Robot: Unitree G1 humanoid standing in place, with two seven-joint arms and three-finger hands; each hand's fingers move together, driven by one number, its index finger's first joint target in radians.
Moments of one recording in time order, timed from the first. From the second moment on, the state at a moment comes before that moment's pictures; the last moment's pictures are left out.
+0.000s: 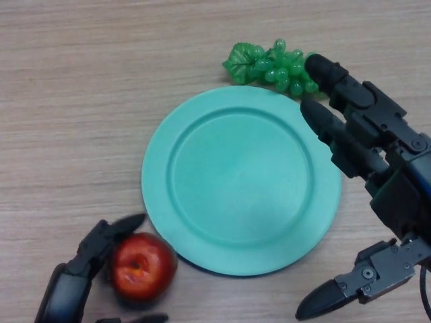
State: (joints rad) left arm 0.38 0.18 0.00 -0.11 0.19 -0.40 -0.06; right arm 0.05 -0.27 0.05 -0.99 0.19 0.60 0.25
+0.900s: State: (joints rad) left arm -0.06 0.18 -0.11 -0.21 0.18 -0.11 -0.08; right arm 0.00 -0.25 -0.03 -0.99 0.20 0.59 0.25
